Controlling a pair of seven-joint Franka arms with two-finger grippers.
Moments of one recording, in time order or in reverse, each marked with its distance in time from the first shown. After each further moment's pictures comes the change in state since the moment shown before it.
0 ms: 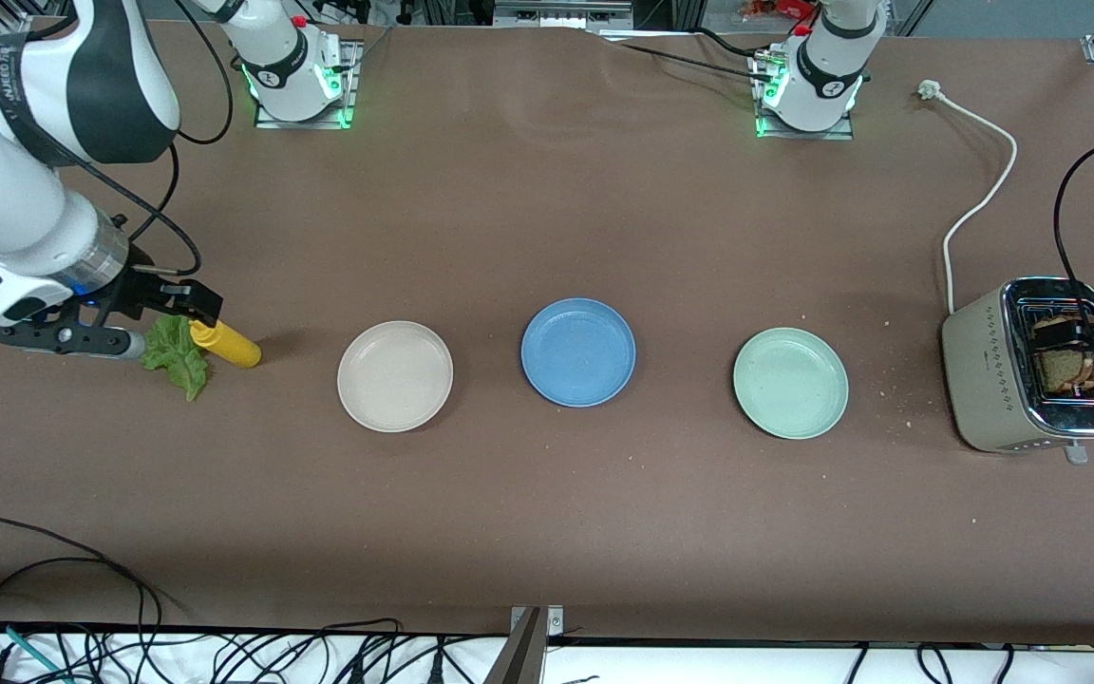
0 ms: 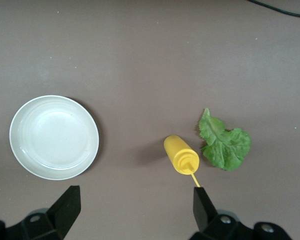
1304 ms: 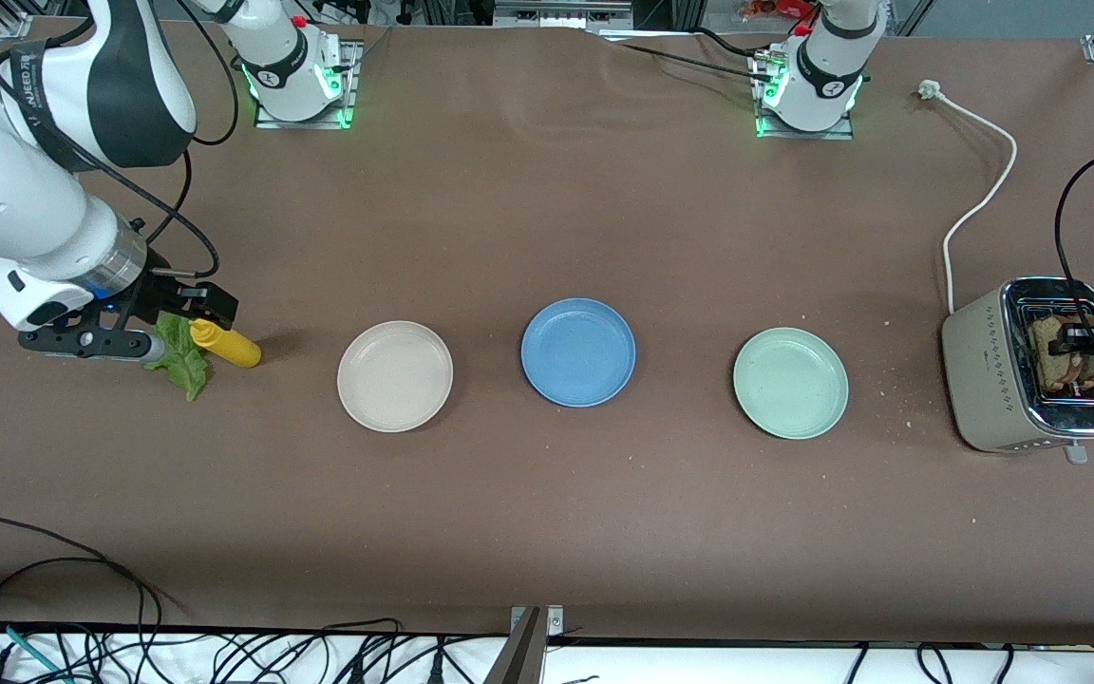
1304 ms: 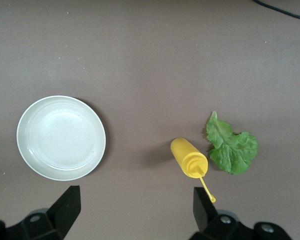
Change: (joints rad) left arm 0.034 0.037 -0.001 0.016 0.000 -0.008 0.072; right arm 0.016 0.009 0.002 0.000 0.007 0.017 0.000
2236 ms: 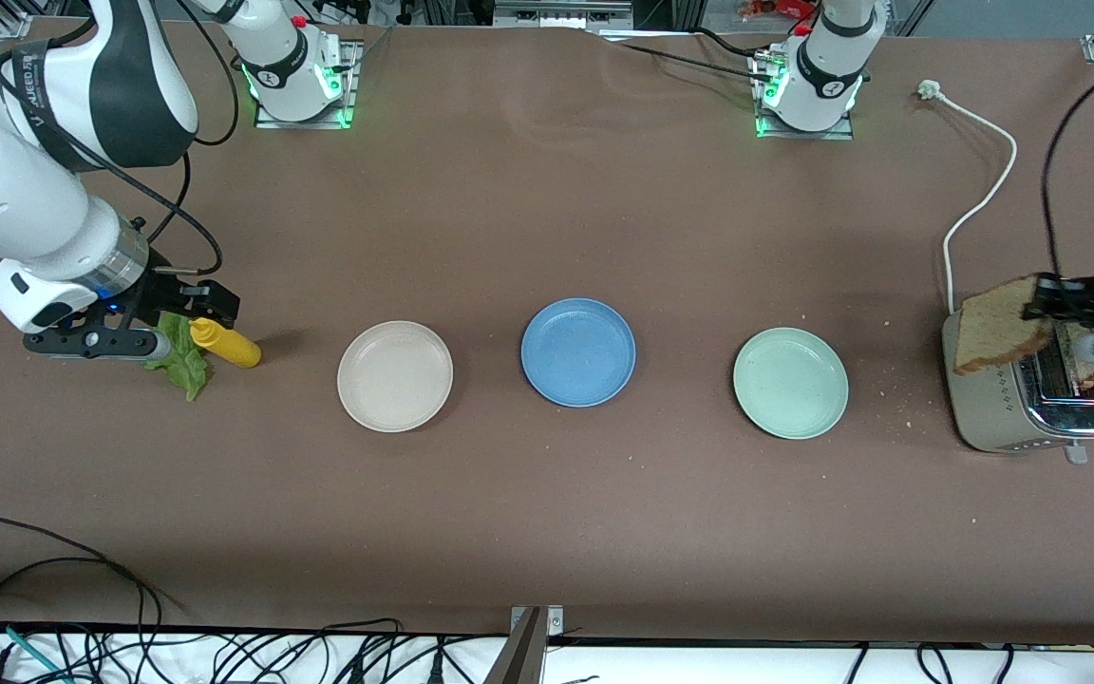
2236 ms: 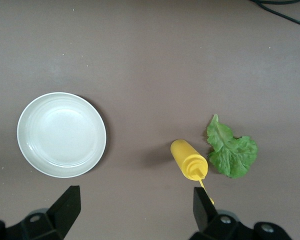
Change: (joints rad) left arm -0.184 -0.103 -0.089 0.218 -0.001 -0.412 -0.001; right arm 0.002 0.001 0.000 0.000 0.001 0.003 -0.039
